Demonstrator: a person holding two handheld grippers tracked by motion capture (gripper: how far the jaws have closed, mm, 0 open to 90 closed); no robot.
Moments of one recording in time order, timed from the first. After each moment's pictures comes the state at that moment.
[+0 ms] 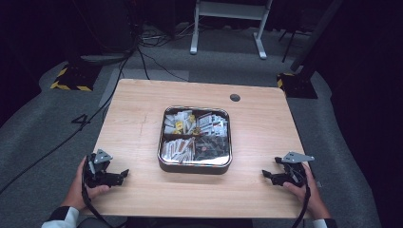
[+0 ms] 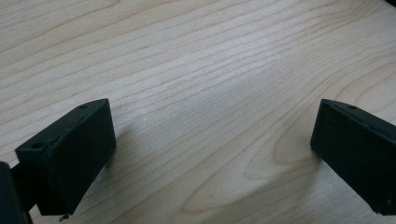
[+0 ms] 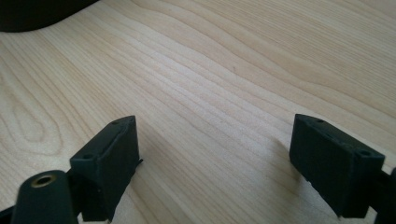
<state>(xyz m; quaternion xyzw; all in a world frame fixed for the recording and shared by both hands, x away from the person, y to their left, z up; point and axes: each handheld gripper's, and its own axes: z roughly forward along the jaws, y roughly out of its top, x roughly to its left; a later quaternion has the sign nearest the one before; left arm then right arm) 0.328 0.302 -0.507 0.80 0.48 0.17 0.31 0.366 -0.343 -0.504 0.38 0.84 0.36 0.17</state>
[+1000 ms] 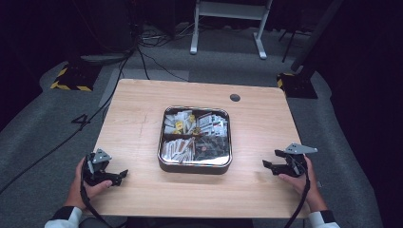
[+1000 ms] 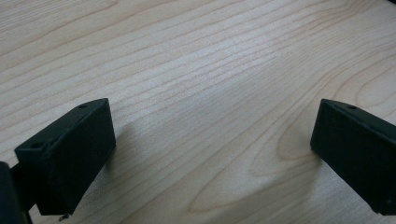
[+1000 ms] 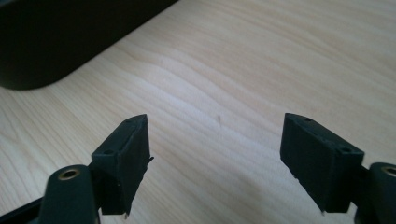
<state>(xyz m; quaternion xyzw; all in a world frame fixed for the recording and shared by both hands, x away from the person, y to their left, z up) 0.330 0.306 -0.507 0.81 0.47 0.17 0.31 0.380 -0.337 -0.475 0.39 0.82 0.38 0.18</state>
